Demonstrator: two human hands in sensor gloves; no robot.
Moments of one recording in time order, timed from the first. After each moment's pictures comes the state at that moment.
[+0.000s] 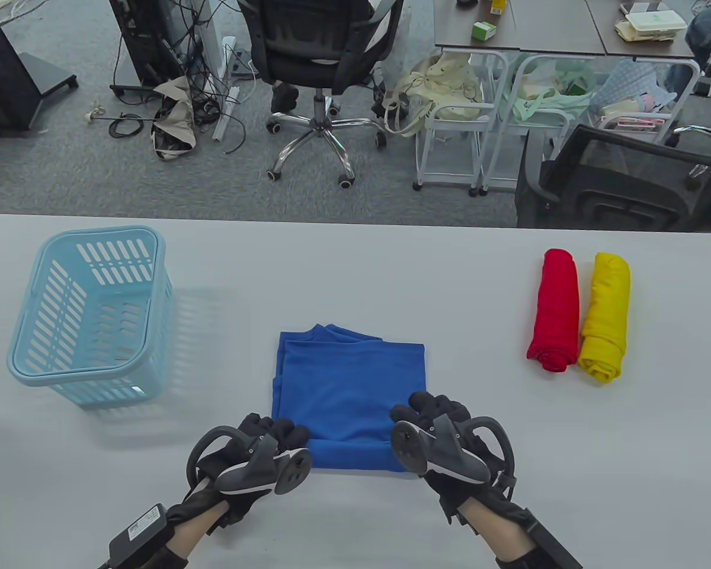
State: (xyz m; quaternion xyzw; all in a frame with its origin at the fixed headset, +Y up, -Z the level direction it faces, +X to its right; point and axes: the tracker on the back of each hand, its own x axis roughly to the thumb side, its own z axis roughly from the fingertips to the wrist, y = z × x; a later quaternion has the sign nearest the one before) left_hand -0.161 -0.762 -0.249 -0.09 -0.25 -0.17 0.95; right_hand 0.082 -0.713 -0.245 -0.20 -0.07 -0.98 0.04
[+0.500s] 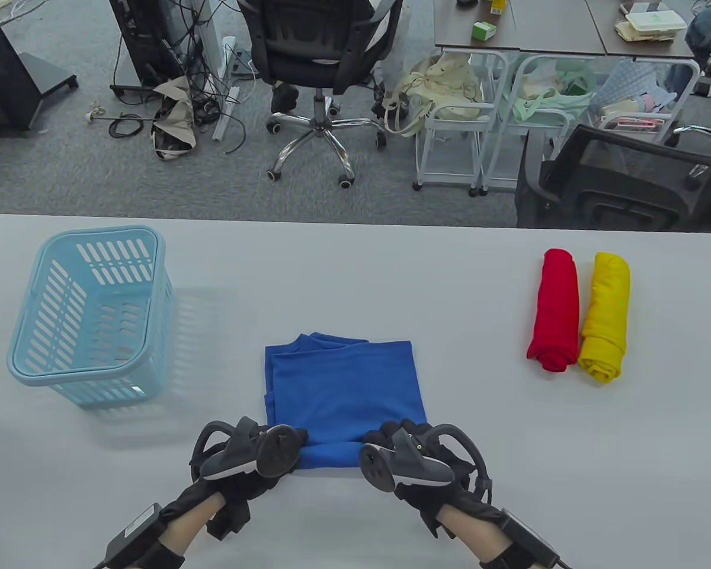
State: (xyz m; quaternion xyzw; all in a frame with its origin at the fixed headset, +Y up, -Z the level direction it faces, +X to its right) left_hand -0.172 -0.751 -0.257 -0.14 -0.24 0.01 0.96; right_hand 0.055 -0.753 -0.248 -0.26 -0.16 -0.95 0.08
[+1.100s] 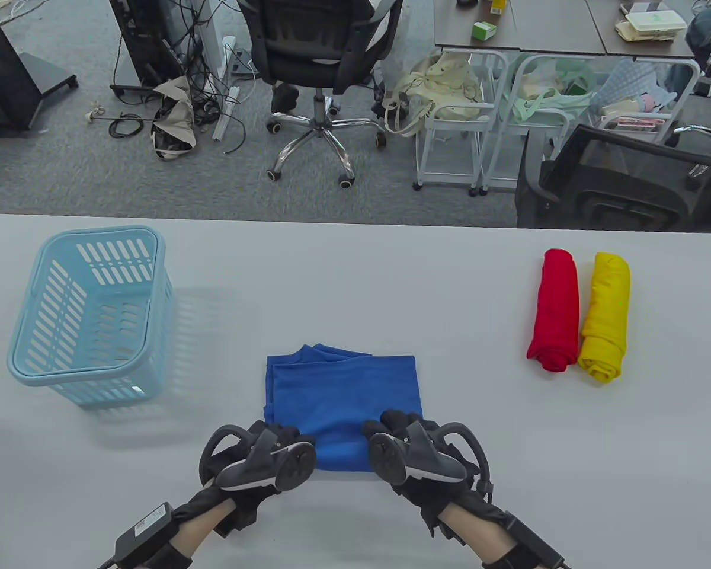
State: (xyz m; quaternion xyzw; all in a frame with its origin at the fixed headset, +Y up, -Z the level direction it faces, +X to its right) left_hand -0.158 -0.755 -0.254 -0.12 -0.26 -0.03 0.96; right_hand 0.059 -0.740 -0.245 -0.23 -0.11 -0.96 0.06
